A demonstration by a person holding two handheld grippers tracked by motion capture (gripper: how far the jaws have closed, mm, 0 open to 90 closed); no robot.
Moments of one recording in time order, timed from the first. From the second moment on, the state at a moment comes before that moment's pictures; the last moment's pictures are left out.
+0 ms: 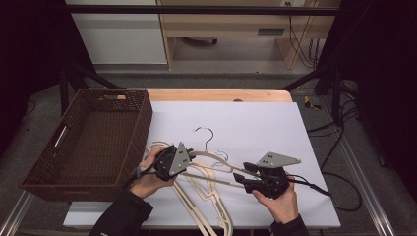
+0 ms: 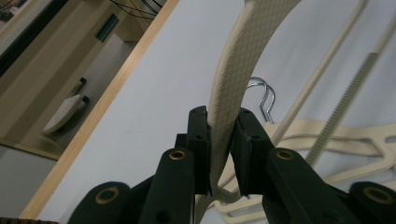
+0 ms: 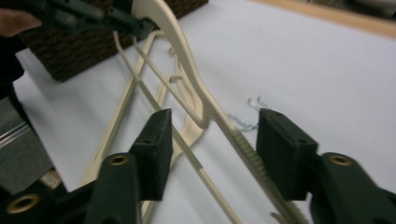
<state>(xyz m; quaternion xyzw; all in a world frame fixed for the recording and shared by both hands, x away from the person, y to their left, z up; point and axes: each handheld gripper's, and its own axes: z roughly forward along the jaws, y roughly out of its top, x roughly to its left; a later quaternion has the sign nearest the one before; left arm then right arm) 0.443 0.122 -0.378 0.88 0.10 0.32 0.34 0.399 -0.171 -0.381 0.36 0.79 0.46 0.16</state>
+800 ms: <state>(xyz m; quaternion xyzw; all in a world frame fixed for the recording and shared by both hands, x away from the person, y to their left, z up) 0.422 0.137 -0.333 0.85 0.21 0.28 0.40 0.402 -0.201 -0.381 0.37 0.76 0.51 0.19</state>
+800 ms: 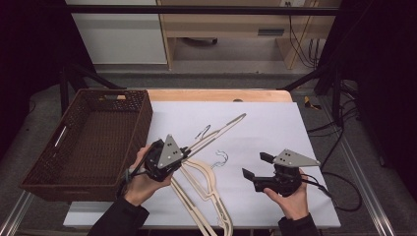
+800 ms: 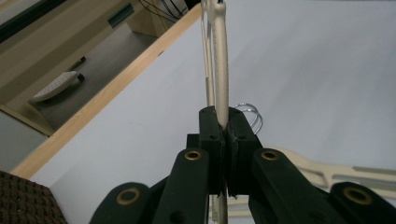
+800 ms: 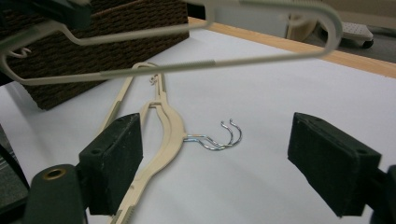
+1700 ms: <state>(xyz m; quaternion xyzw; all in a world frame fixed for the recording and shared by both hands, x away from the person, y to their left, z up) 0.448 0.269 -0.244 0.80 0.30 0.26 0.45 0.406 -0.208 -0.386 0.36 0.76 0.50 0.20</state>
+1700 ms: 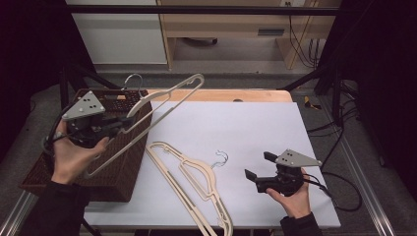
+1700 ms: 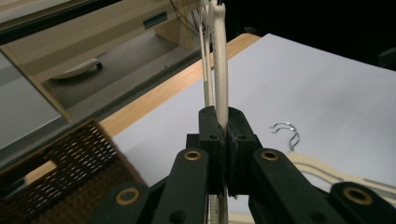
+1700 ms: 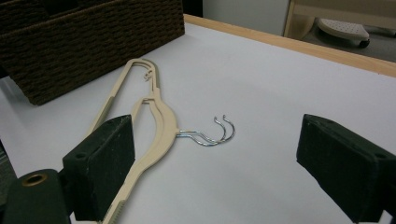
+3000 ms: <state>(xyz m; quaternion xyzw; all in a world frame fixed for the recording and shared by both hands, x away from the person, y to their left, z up) 0.487 0.414 -0.302 0.79 0.38 0.27 0.40 0.407 -0.205 -0.389 0.37 0.76 0.49 0.20</state>
